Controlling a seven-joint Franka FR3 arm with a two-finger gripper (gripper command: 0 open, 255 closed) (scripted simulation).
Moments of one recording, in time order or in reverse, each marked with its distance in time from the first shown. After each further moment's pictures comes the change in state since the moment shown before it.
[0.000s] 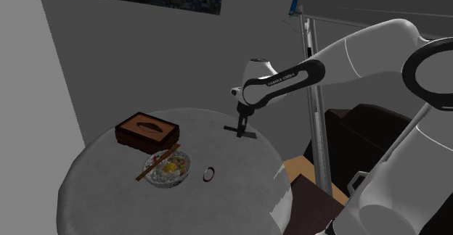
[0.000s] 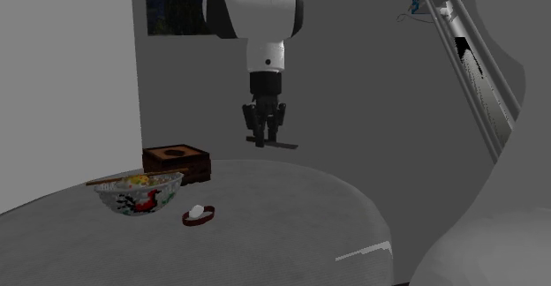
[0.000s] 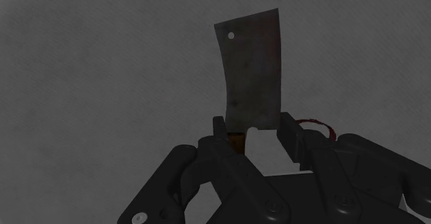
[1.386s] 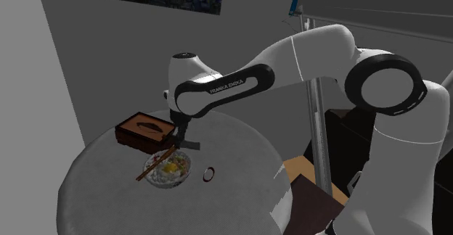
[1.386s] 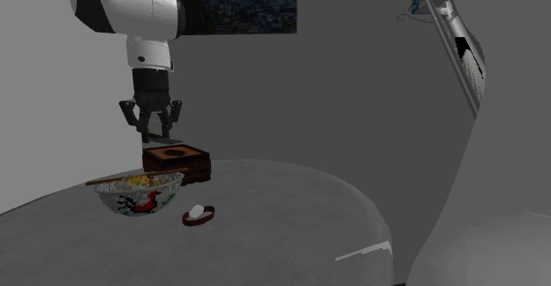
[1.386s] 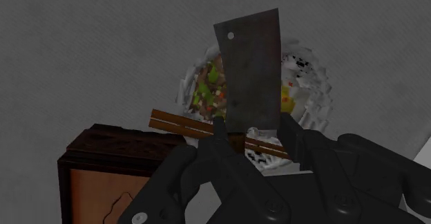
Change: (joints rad) arm 0.264 0.359 0.187 0.511 -0.074 -0.163 0.481
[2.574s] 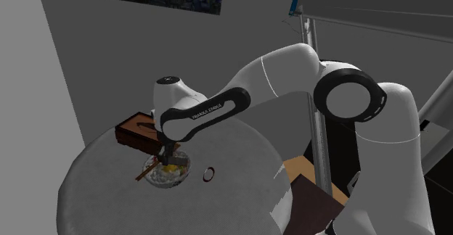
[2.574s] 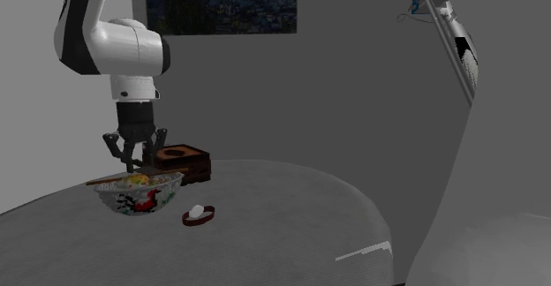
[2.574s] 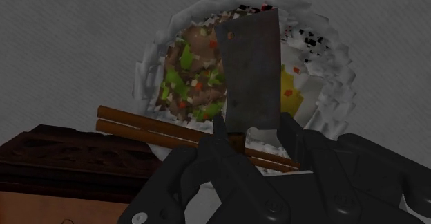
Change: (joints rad) arm 0.055 0.188 -0.001 0.082 -0.042 0.099 0.078
